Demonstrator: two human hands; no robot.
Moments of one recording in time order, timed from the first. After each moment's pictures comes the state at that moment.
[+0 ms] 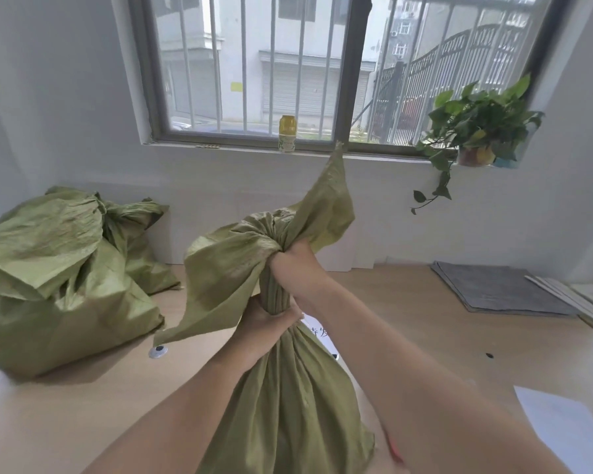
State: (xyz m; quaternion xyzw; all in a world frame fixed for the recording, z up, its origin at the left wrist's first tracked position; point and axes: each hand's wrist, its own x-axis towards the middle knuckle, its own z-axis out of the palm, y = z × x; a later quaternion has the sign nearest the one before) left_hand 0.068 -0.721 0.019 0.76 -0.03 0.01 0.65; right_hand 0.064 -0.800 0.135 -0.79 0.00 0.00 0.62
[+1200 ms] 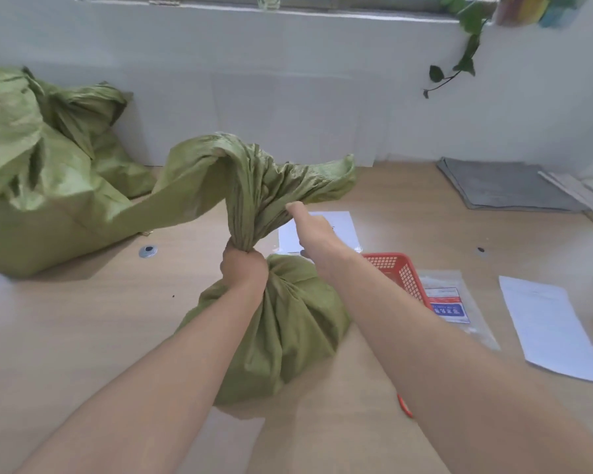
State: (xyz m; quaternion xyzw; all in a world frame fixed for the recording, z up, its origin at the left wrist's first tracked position) left_hand 0.050 -0.768 -0.072 0.76 0.30 0.04 0.58; right_hand 0.029 -0.877 0.029 -0.74 0.19 0.14 0.62
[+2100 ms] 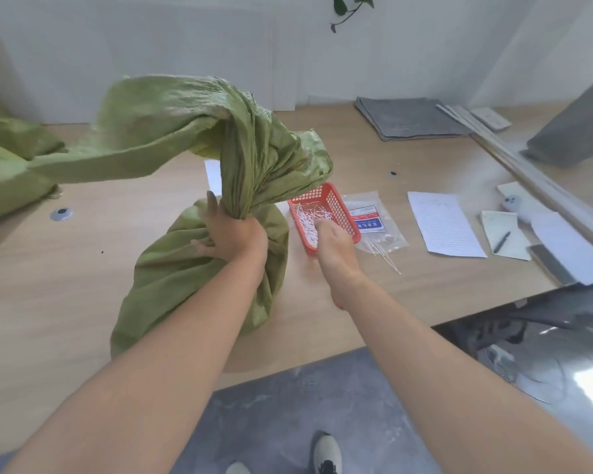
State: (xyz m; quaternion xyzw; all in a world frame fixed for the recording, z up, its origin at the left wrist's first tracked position) left_hand -0.087 -0.863 -0.083 0.82 0.23 0.07 0.52; right_hand -0.170 -0.968 -0.066 -0.72 0.32 -0.07 0.61
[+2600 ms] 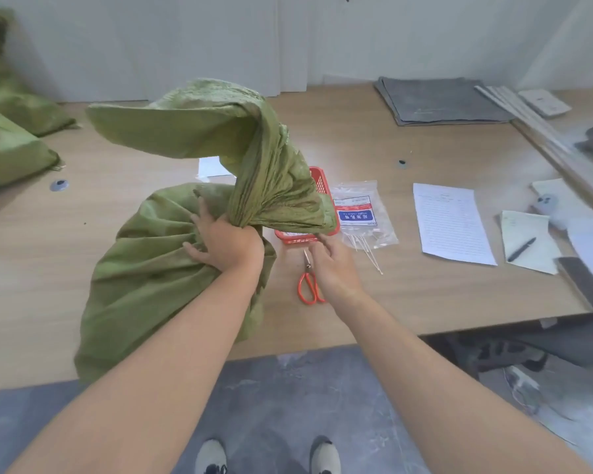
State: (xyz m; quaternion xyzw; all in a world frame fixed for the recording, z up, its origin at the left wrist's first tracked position) left_hand -0.135 -0.992 -0.128 0.86 0.26 0.10 0.43; right_hand -0.206 -1.119 -0.140 -0.78 0.22 -0.01 0.59
